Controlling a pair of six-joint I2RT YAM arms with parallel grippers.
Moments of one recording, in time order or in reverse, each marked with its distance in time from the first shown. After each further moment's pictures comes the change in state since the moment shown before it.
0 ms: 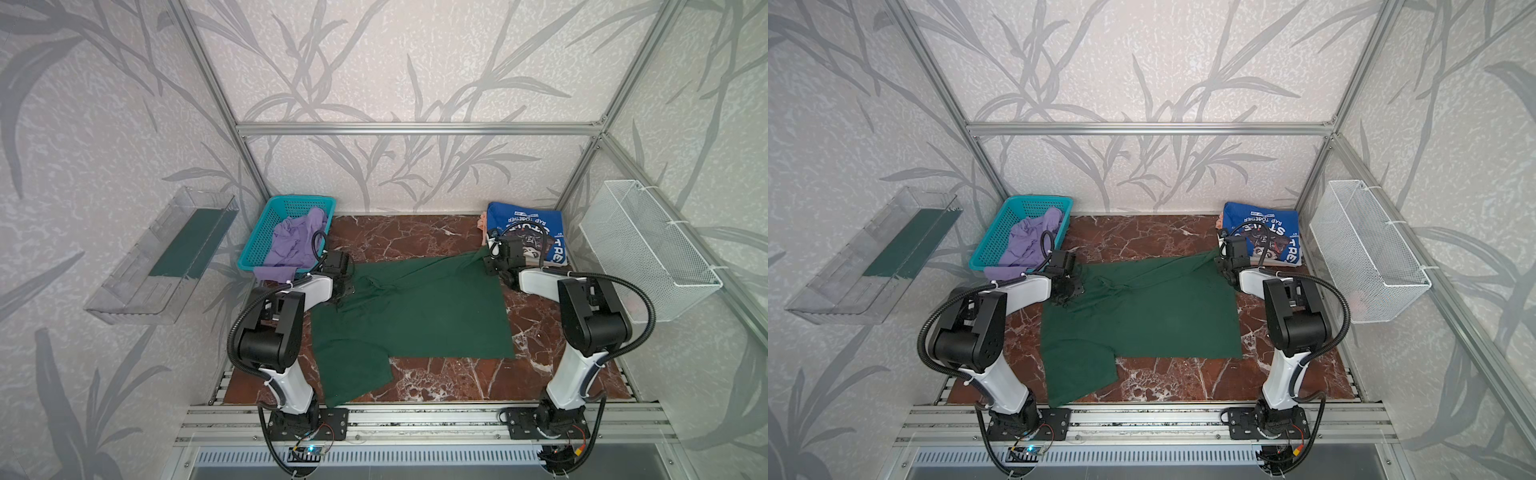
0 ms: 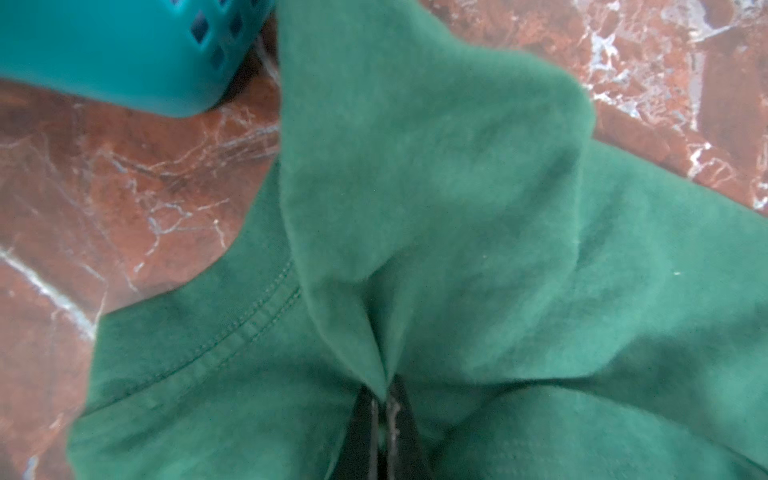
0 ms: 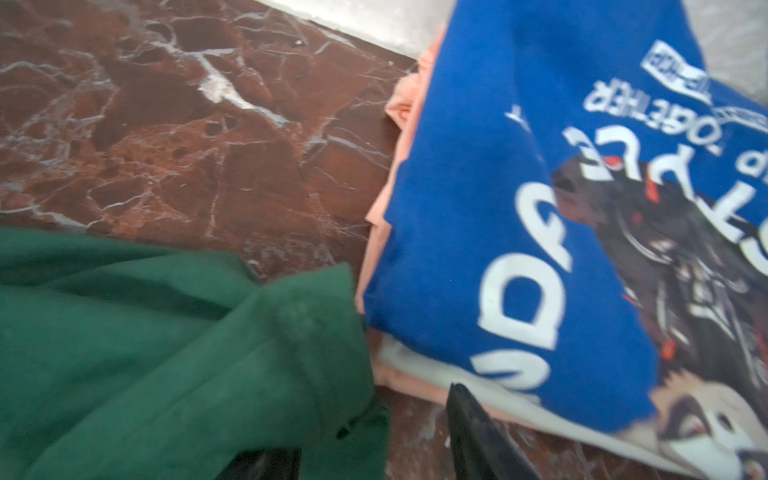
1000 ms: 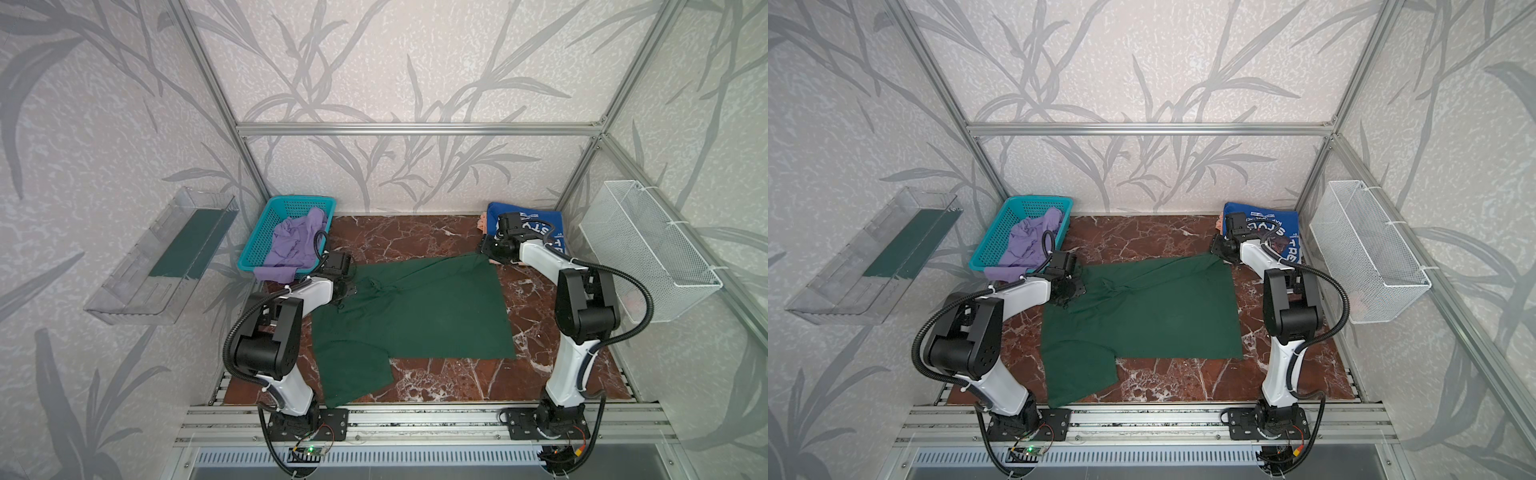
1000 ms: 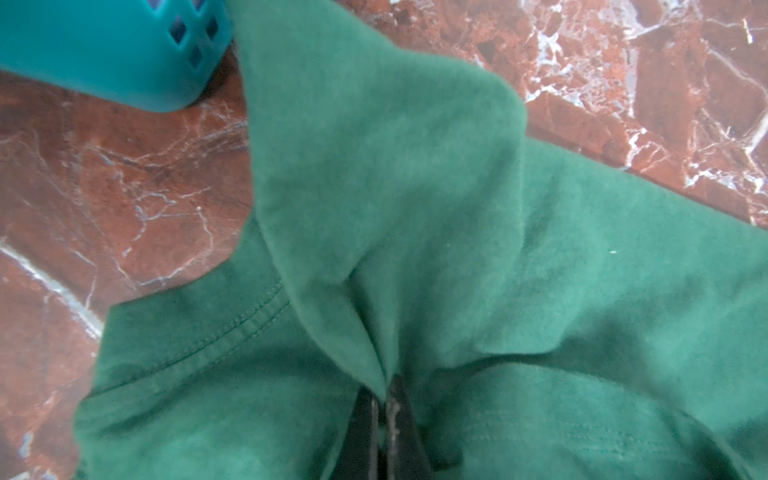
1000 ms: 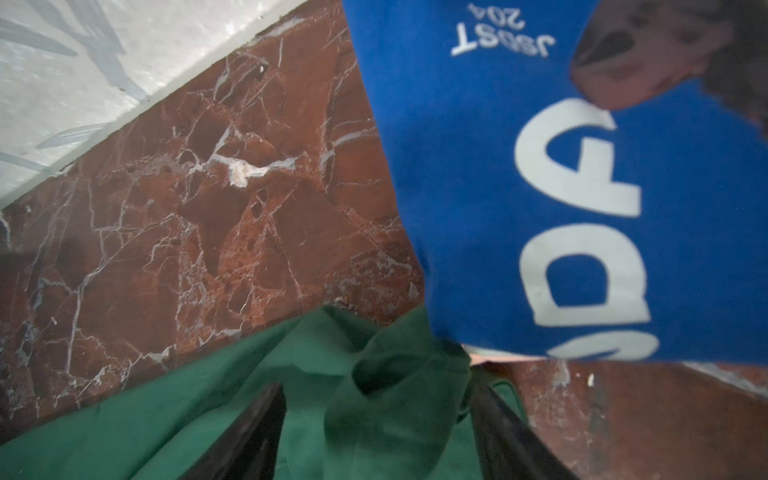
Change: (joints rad) left arm -0.023 -0.040 -0.013 0.000 0.019 0.000; right arm -0.018 0.168 0.488 -0.595 -0.229 0.621
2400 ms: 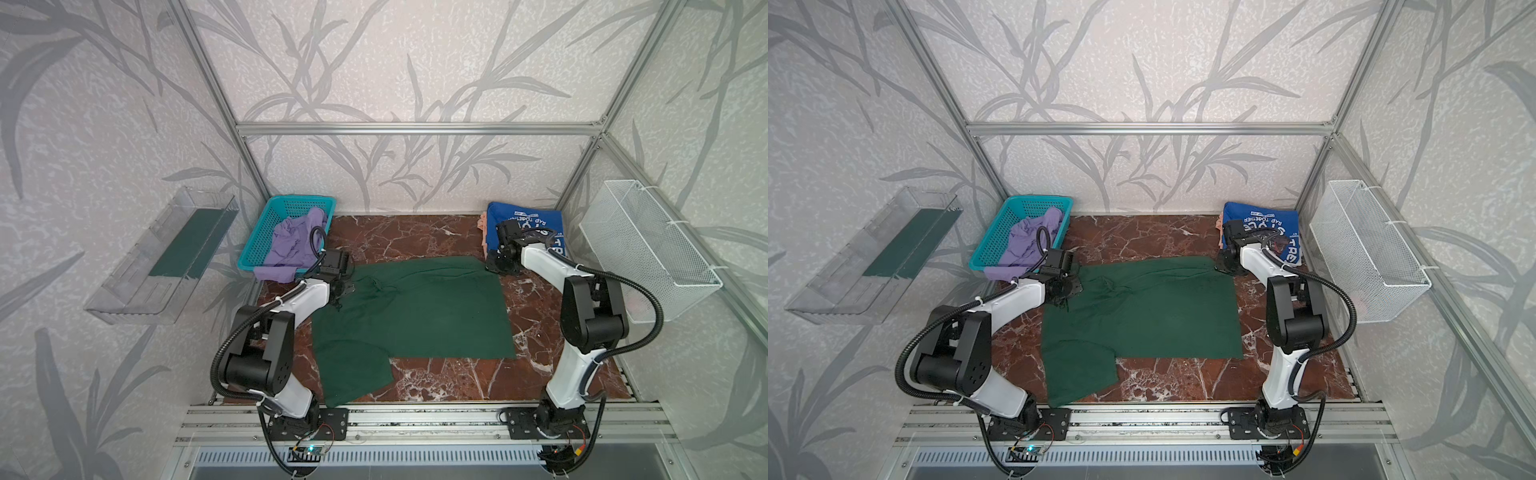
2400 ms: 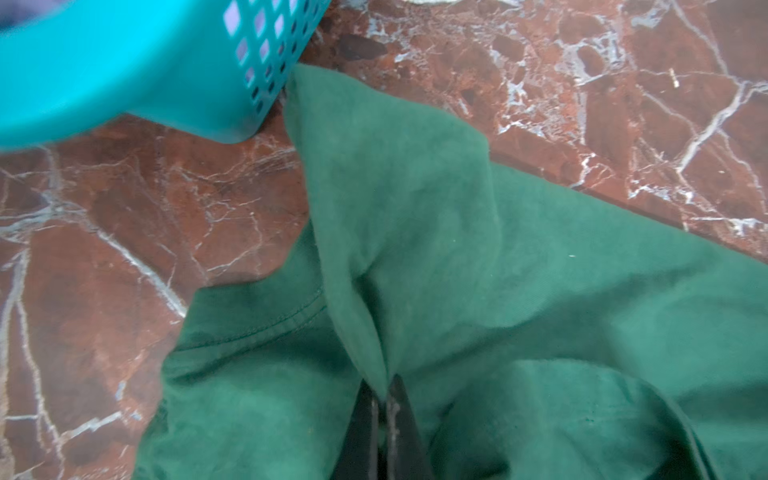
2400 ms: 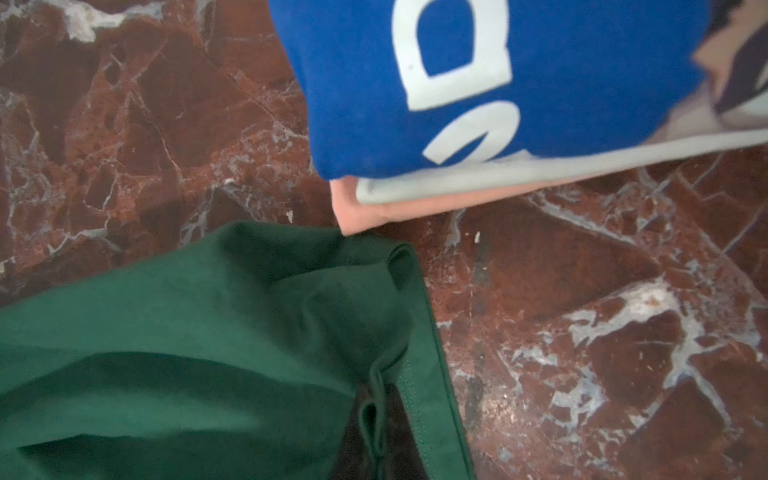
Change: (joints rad) left arm -0.009 -0.108 -0.007 -0.061 -0.050 0.001; right arm 0.024 -0.113 -0.125 -0.195 0.151 -0.071
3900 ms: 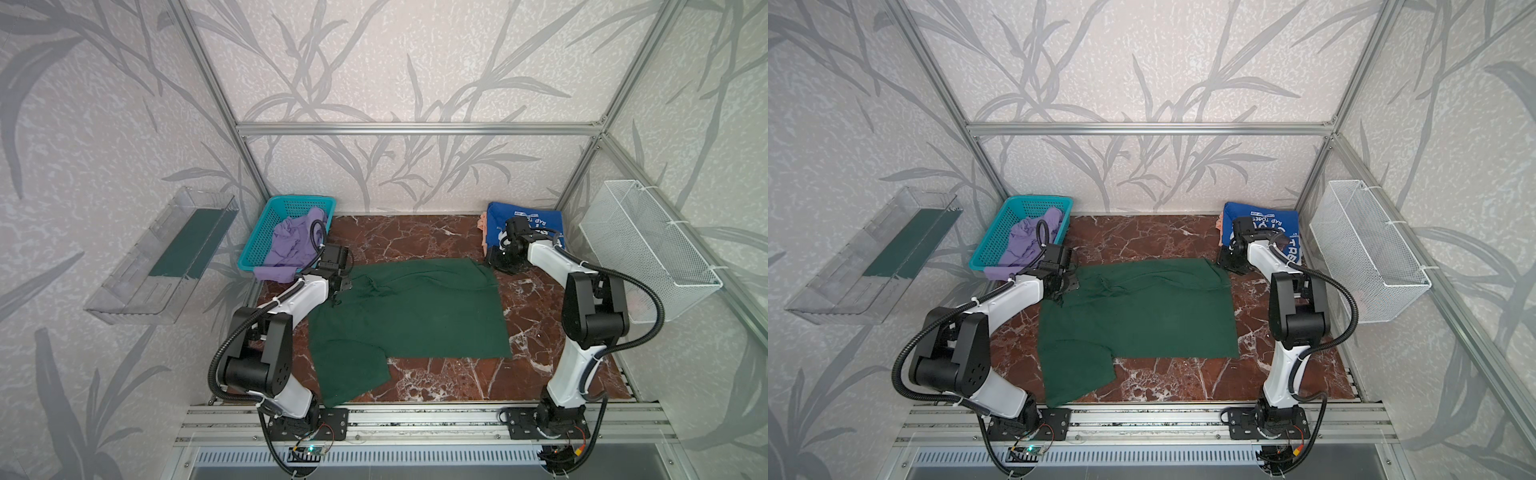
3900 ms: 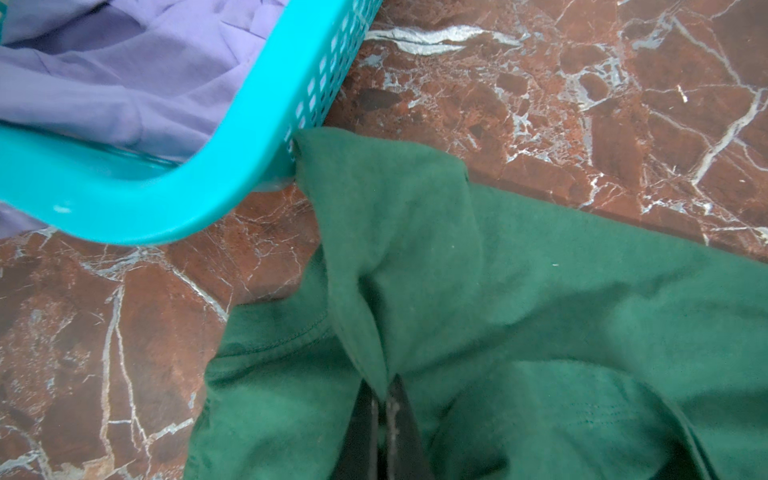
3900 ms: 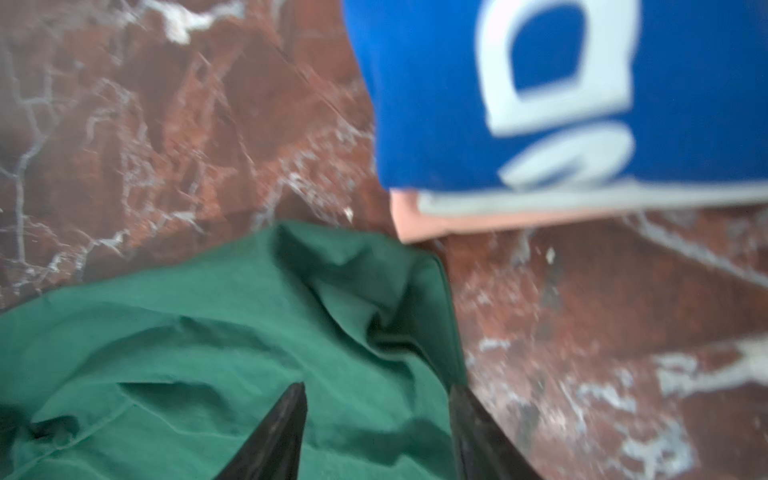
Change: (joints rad) left arm 0.012 -0.005 0.055 -0.058 -0.066 0.091; right arm -0.061 0.055 0.080 0.005 -0.267 -0.057
